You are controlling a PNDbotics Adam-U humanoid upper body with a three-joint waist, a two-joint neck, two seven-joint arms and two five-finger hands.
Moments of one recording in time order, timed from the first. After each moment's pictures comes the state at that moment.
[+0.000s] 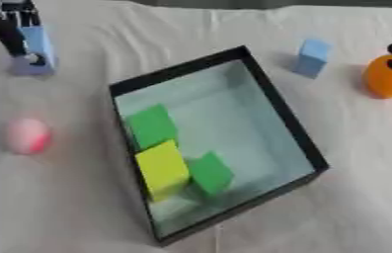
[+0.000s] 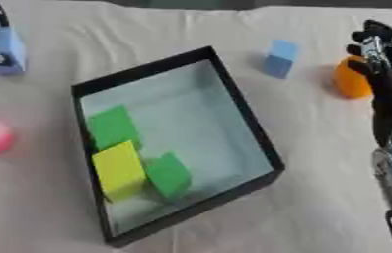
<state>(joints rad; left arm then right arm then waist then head) -1.10 0.82 -0.13 -1.06 -0.89 0.08 -0.75 -0.56 -0.34 0.14 -1.77 -0.18 0.12 -0.33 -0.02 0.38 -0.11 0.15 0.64</state>
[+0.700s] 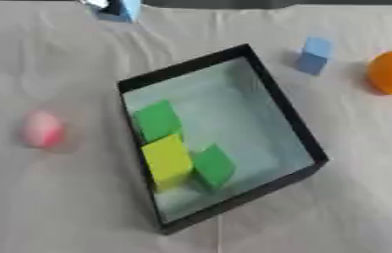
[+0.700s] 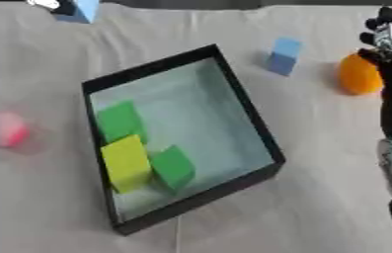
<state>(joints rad) -1.23 0.76 -0.39 -1.58 -0.46 0.07 -0.83 -0.55 -0.35 0.10 -1.77 -0.19 0.10 -0.40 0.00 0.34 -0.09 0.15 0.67</state>
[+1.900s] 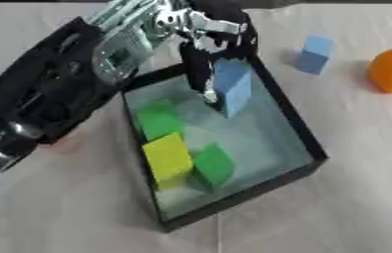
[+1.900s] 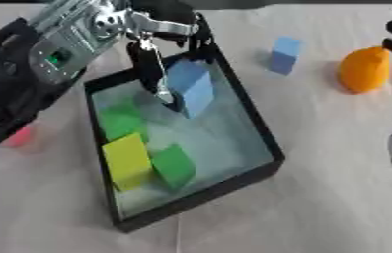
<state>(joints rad) -1.20 0.54 -0.61 -1.45 -0.55 0.07 -0.76 -0.56 -0.34 0.10 -1.77 -0.21 0.10 -0.45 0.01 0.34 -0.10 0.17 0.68</state>
